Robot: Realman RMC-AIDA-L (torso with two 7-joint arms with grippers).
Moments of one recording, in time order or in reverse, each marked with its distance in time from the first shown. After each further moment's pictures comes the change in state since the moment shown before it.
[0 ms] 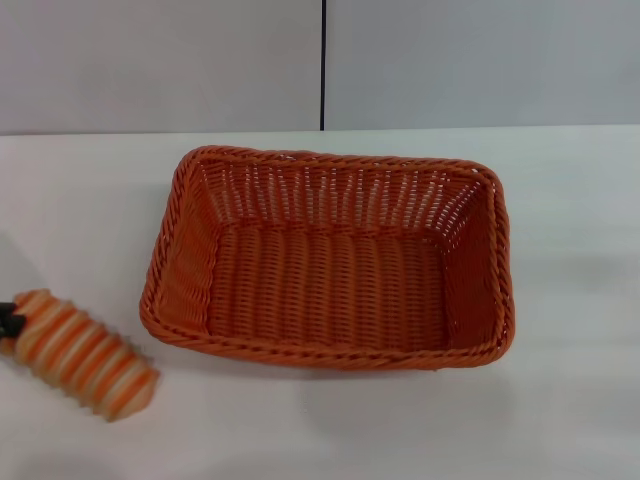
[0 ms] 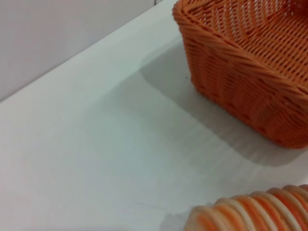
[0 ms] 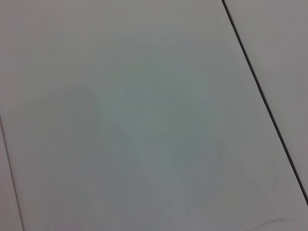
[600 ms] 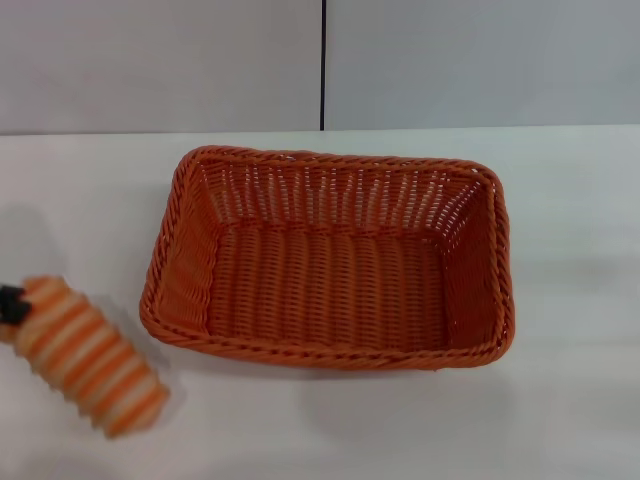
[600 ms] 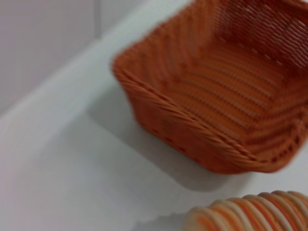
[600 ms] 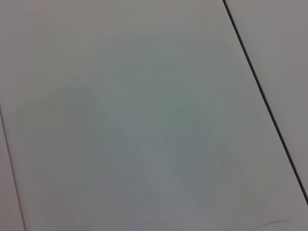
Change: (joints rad) left arm -0.167 0.039 -0.099 0.117 0.068 0.341 -0.045; right arm -0.003 -0.002 0.003 0.000 -0.003 0.007 0.000
